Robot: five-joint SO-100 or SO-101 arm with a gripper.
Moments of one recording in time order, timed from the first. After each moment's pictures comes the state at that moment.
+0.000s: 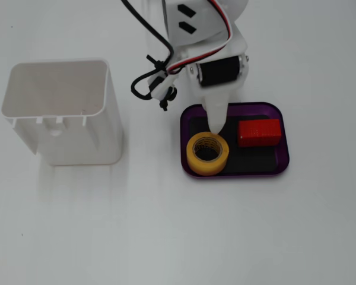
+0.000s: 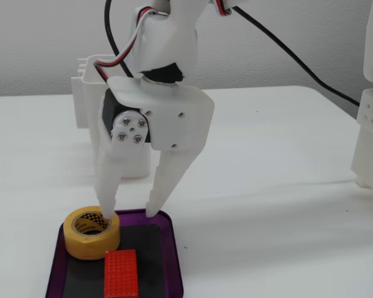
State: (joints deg) arm -3.5 78.9 83.7 61.9 -11.1
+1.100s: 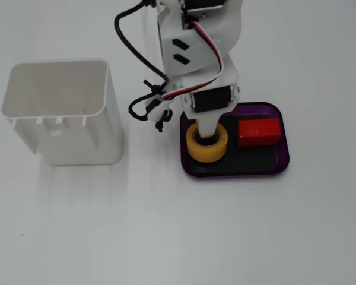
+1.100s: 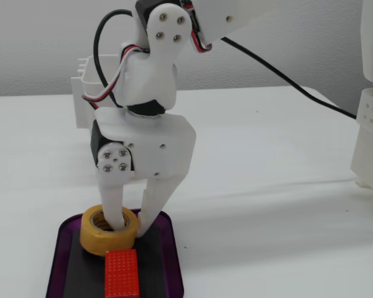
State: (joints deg) arm -2.0 70.8 80.4 57.7 -10.8
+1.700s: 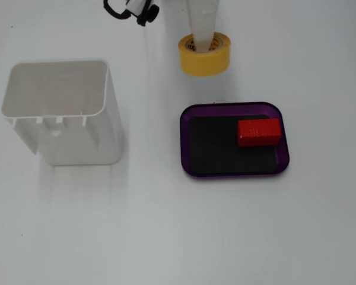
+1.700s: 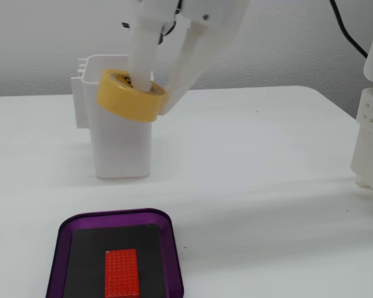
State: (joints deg) arm -1.8 101.1 79.6 78.8 -10.8
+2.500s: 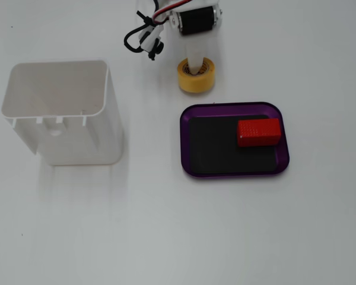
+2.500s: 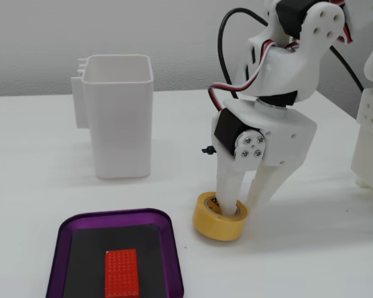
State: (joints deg) arm -2.6 114.6 136.7 43.4 -10.8
